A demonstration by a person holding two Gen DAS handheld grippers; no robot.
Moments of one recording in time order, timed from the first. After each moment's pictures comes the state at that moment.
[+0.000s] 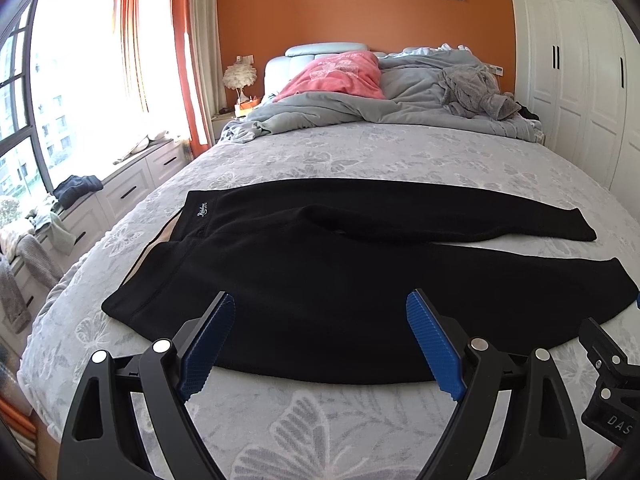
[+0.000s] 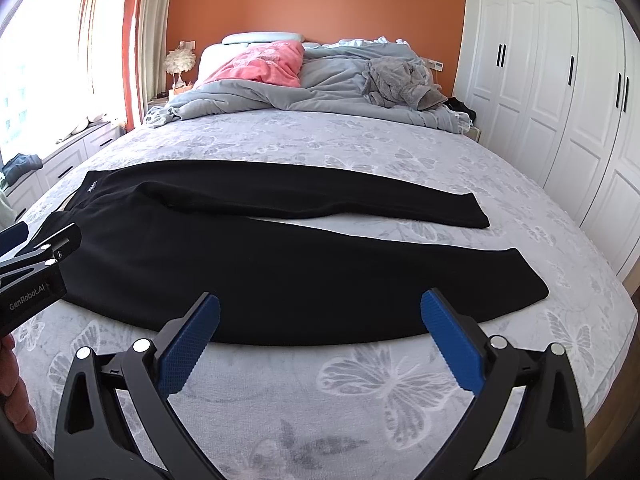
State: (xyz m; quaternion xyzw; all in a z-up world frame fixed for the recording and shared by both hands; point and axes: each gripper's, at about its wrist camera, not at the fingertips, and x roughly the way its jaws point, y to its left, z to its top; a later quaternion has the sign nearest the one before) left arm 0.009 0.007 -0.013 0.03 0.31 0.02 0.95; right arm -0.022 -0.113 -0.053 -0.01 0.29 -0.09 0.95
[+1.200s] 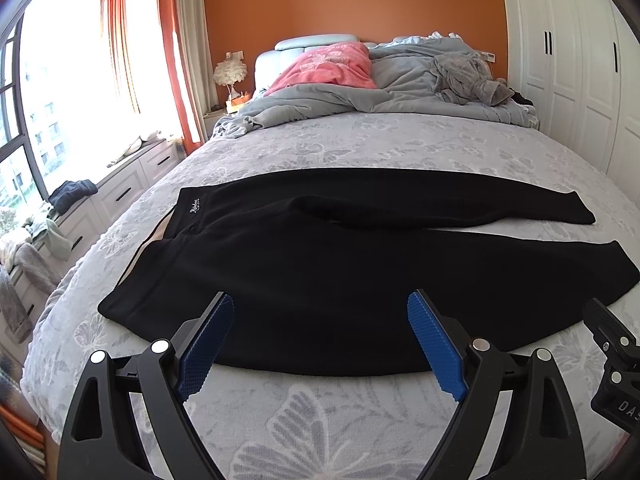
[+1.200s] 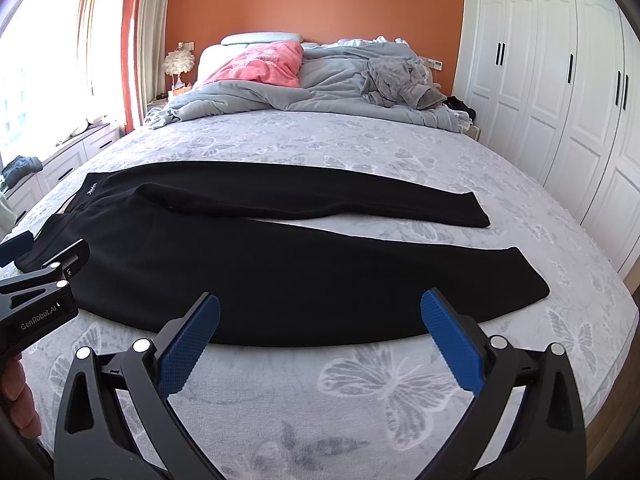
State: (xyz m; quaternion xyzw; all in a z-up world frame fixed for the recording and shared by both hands) left arm 0.012 0.003 -0.019 0.04 0.32 0.01 0.95; right arm -0.020 -0.113 -0.052 -0.01 0.29 -0.09 0.95
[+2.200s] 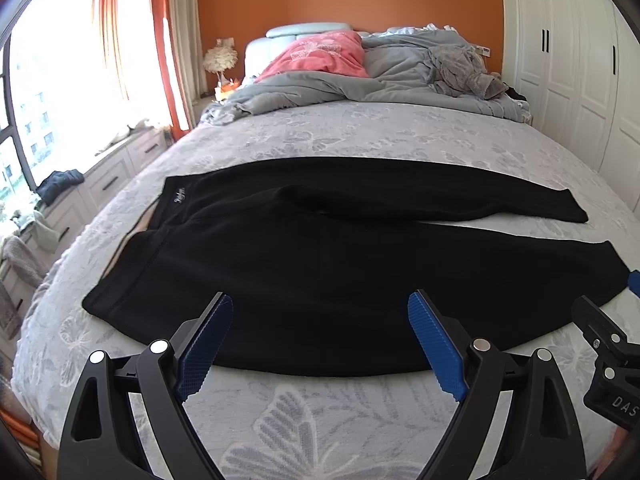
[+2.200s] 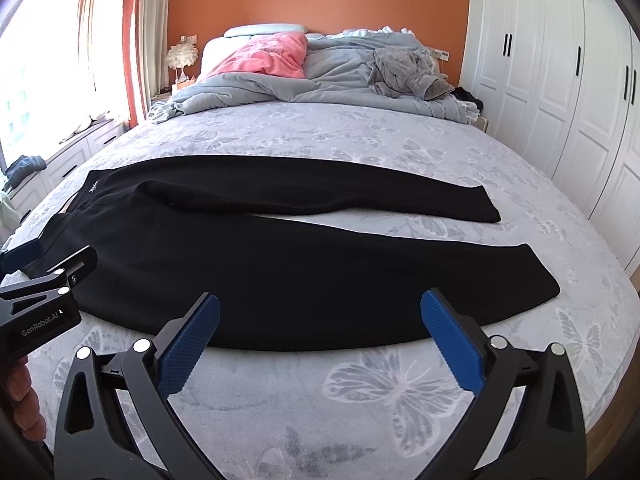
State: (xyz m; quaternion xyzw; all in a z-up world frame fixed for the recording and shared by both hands) left arm 0.029 0.006 -0.023 0.02 0.35 -0.03 0.93; right arm -0.002 -0.124 -0.051 0.01 0.32 -0.07 0.95
